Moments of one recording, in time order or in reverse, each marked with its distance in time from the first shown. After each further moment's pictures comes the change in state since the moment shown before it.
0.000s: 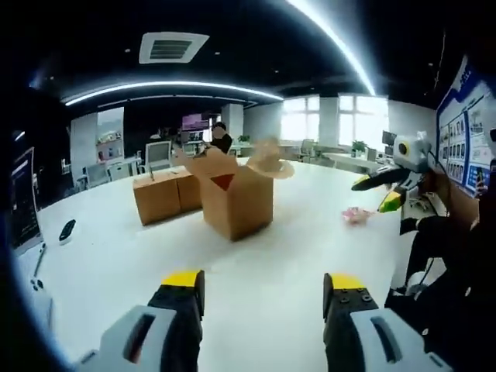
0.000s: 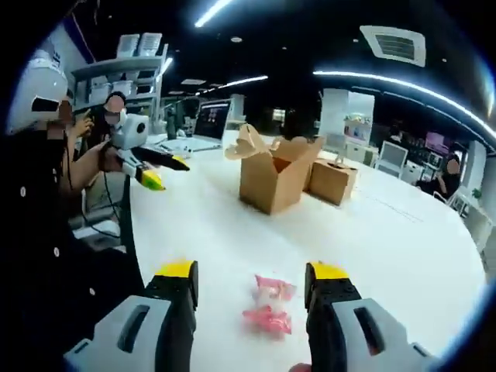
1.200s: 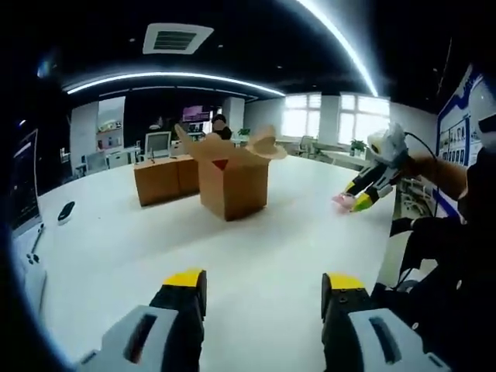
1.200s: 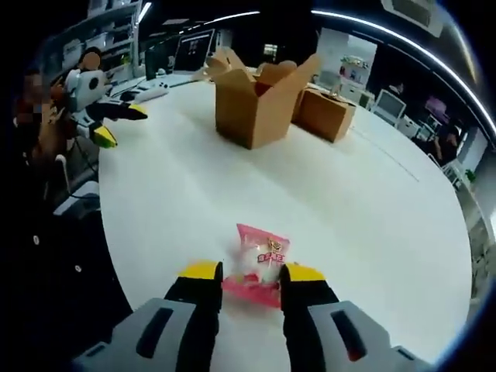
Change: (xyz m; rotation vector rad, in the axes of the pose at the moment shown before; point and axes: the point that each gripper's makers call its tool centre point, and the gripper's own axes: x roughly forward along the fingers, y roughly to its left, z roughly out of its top) left arm -0.009 -0.003 -0.018 -0.043 0.011 0.000; right arm 0.032 -0.003 -0.036 0.047 0.314 -0.023
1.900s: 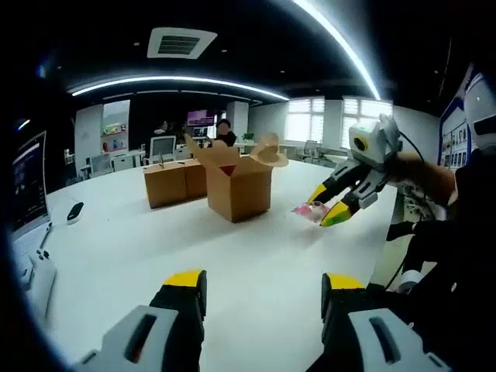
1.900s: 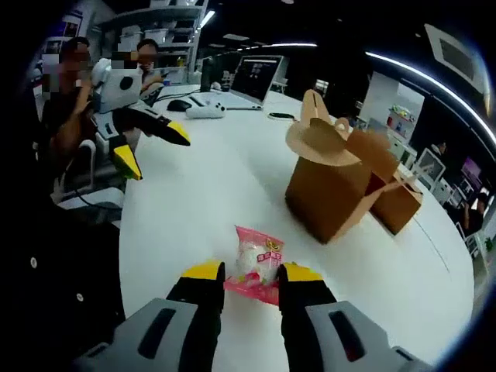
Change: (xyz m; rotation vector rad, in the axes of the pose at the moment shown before) left arm -0.023 0.004 0.000 -0.007 -0.025 0.027; right arm 0.061 0.081 0.101 -0.288 -0.160 0.168
